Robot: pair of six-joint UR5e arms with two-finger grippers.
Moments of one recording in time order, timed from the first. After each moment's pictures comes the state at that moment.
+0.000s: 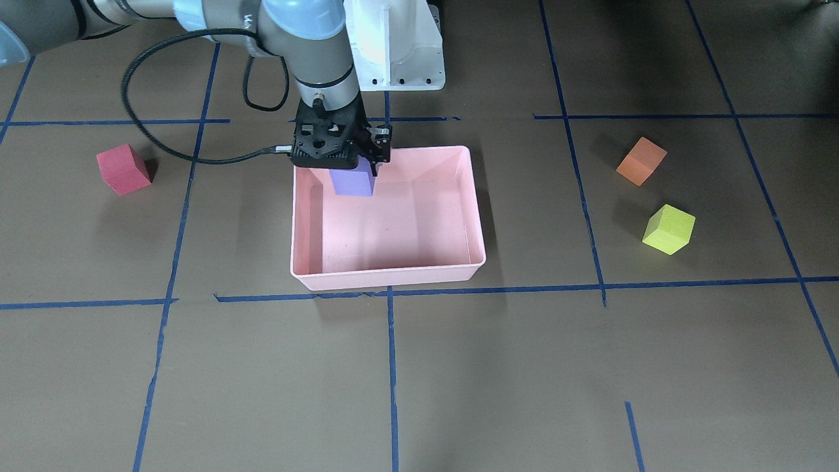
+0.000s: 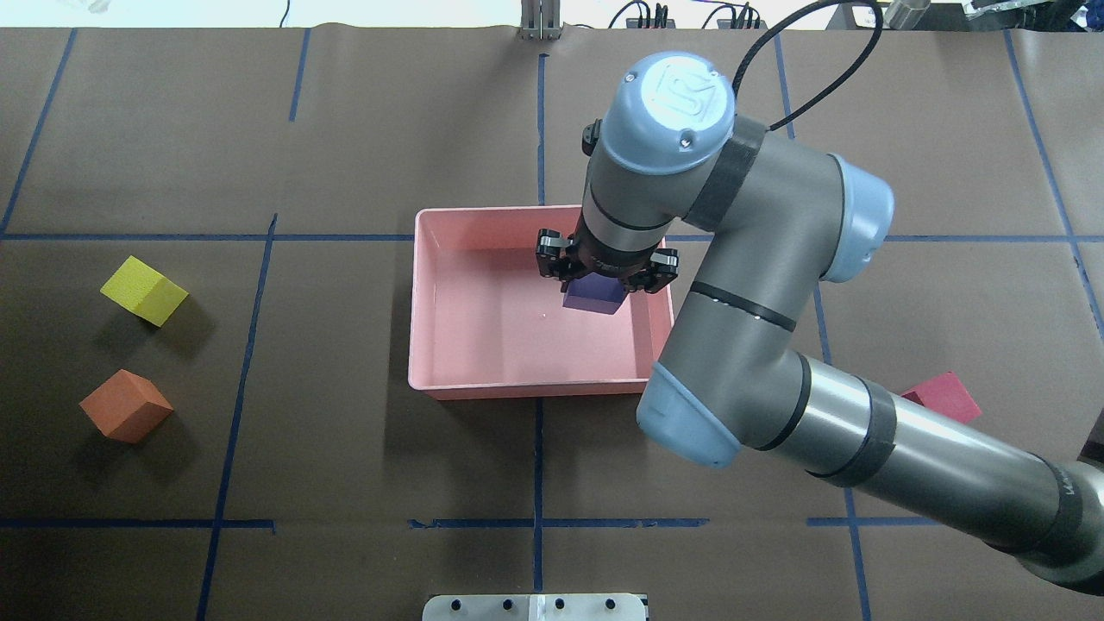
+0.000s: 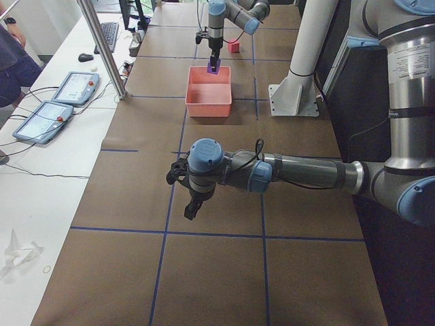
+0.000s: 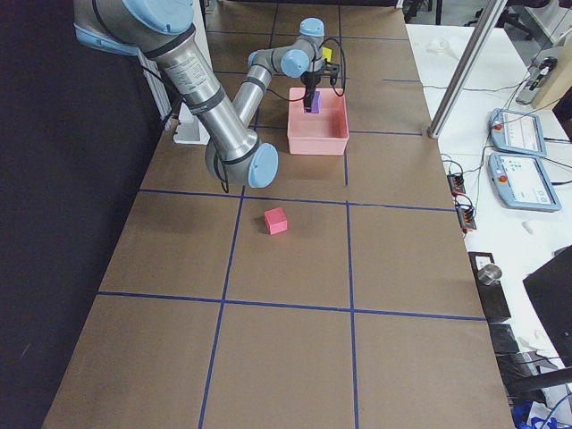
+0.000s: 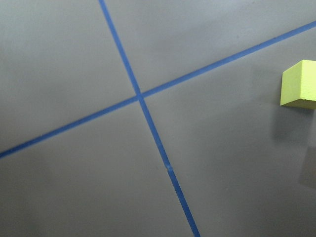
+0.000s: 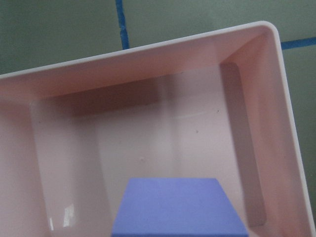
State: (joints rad) left arm -1.53 -1.41 -1.83 -1.72 -2.42 0.23; right arm 0.57 -0.79 1.76 -1.76 1.95 1.33
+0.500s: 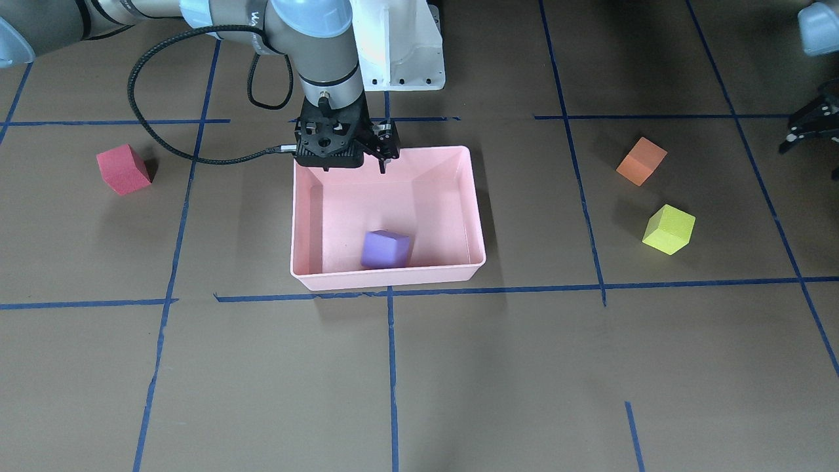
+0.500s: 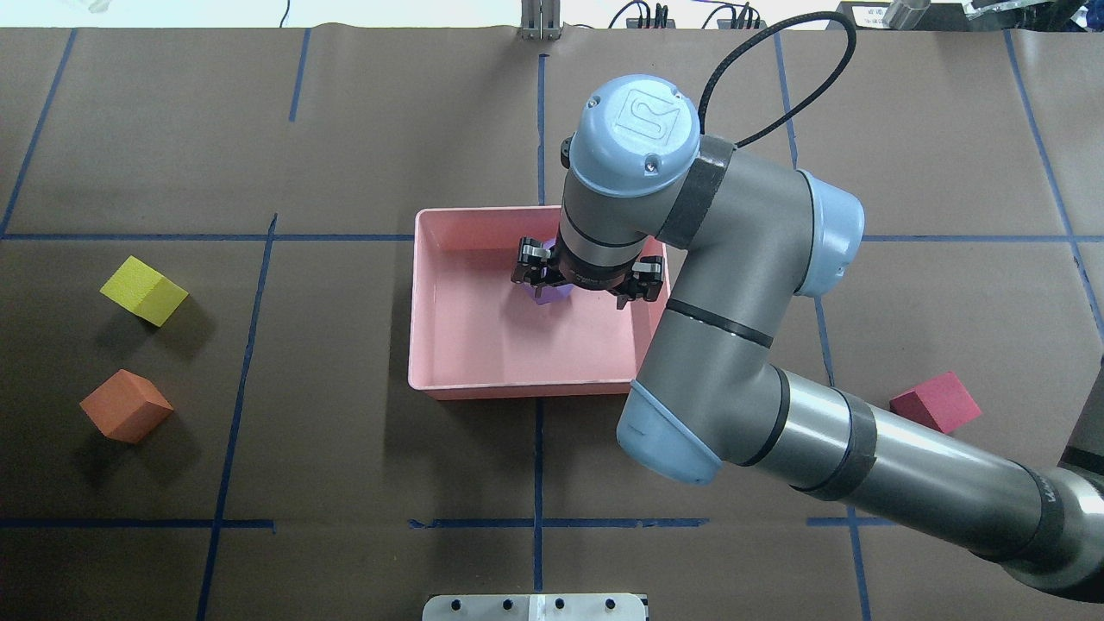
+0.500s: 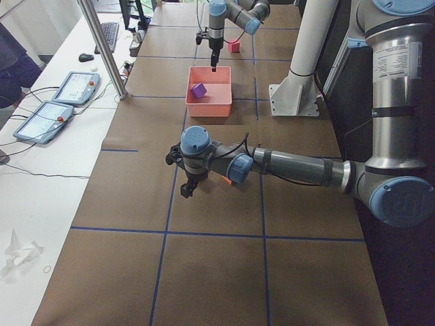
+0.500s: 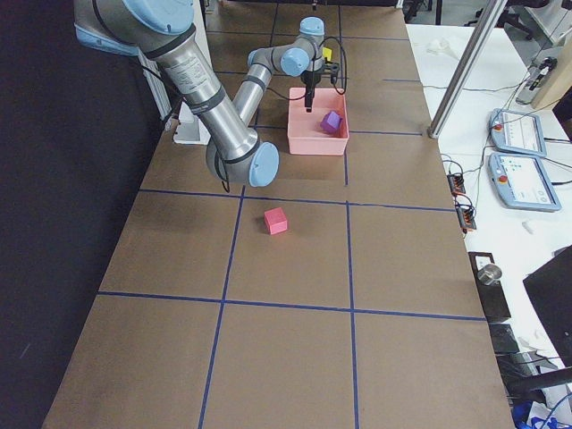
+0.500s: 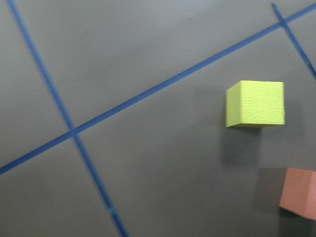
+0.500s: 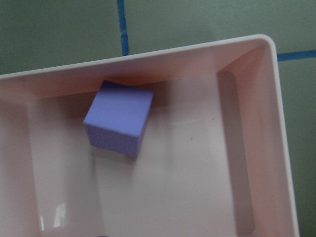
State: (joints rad) left arm -1.34 -1.50 -1.78 -1.82 -2.42 0.14; right arm 0.61 -0.79 1.77 -1.80 1.96 1.23
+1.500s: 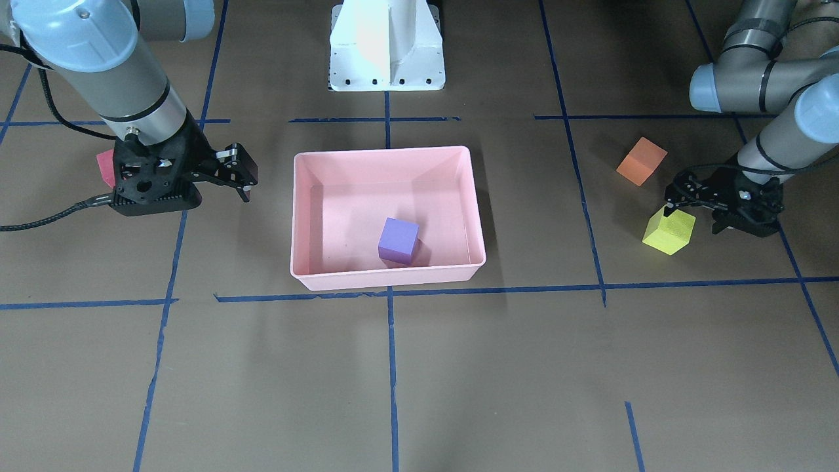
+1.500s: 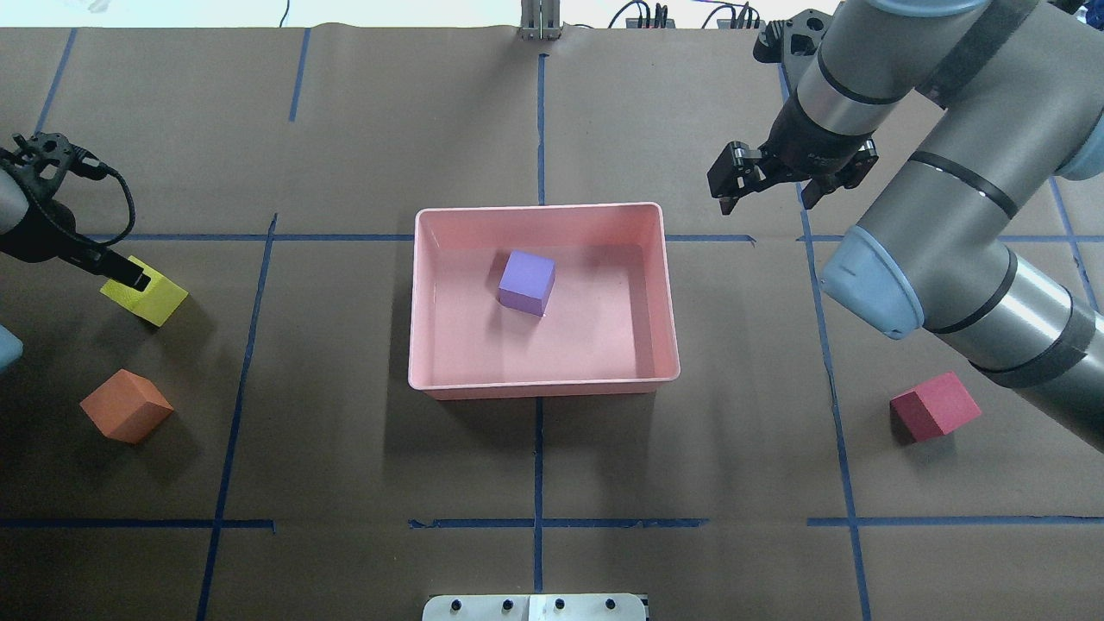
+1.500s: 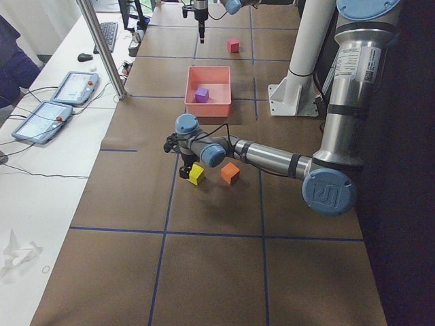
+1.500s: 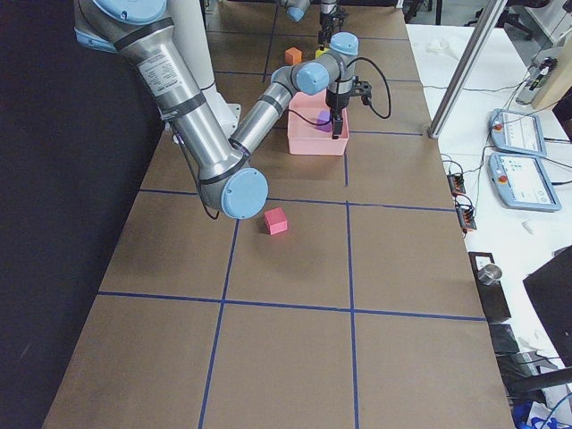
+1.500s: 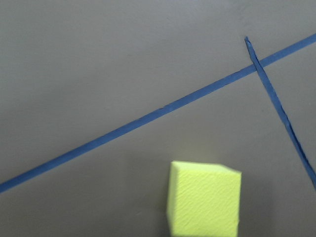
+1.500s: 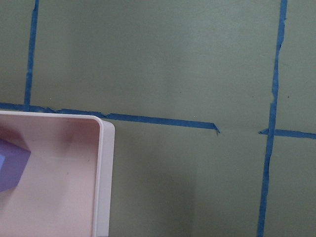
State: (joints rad) left arm -1.01 -1.68 -1.60 -2.00 -2.23 -0.38; right arm 0.89 -1.00 1.88 -1.85 2.14 0.79
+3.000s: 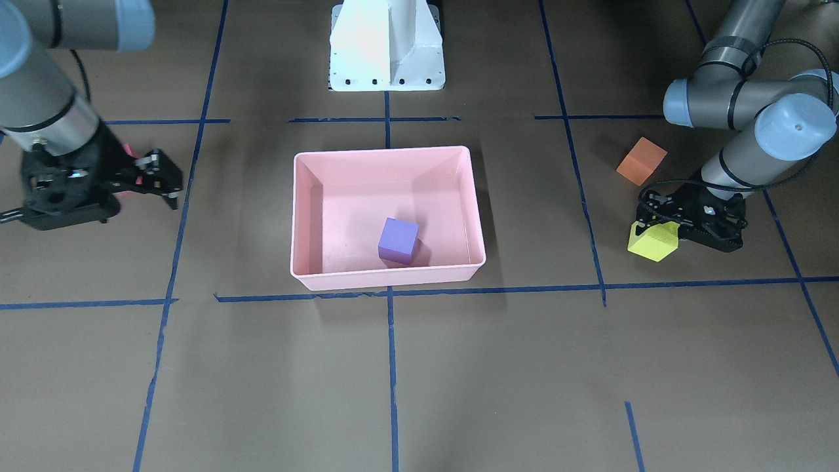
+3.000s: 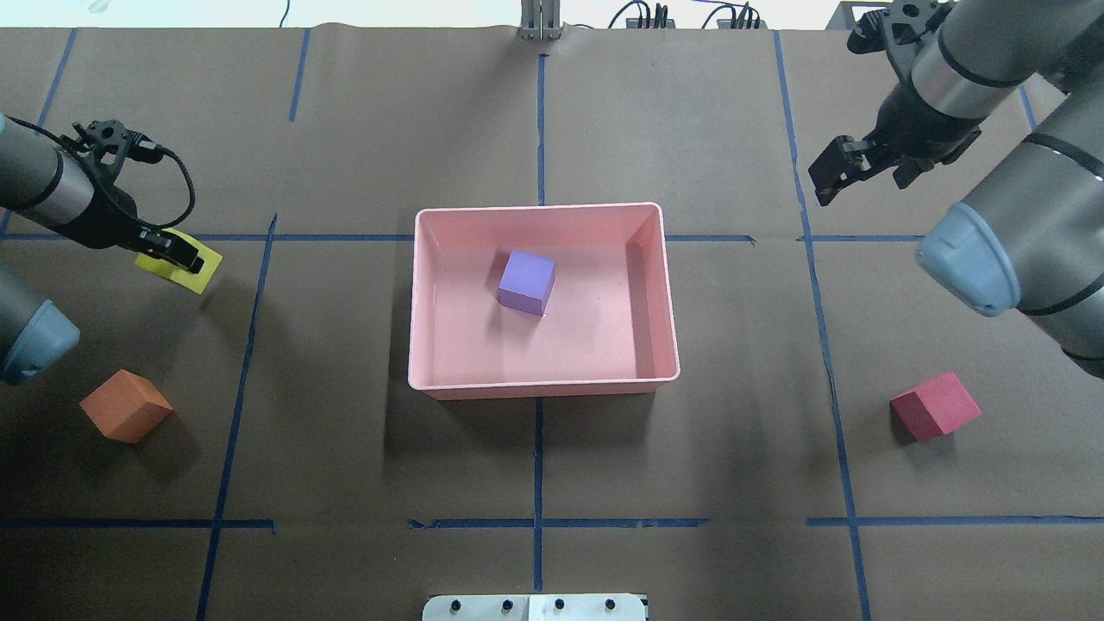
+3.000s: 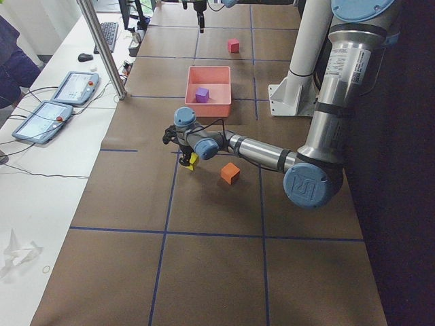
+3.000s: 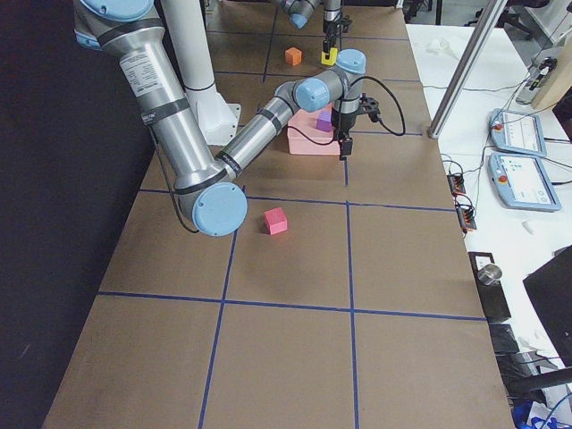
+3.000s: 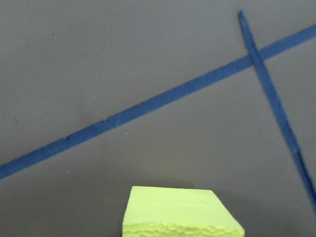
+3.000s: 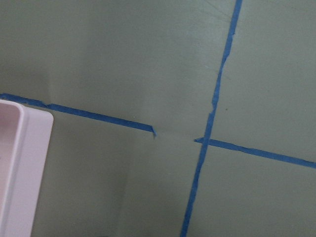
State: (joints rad) left arm -0.97 -1.80 -1.59 -2.05 -2.23 -0.61; right arm 1.04 -1.19 1.93 -1.84 2.18 0.44
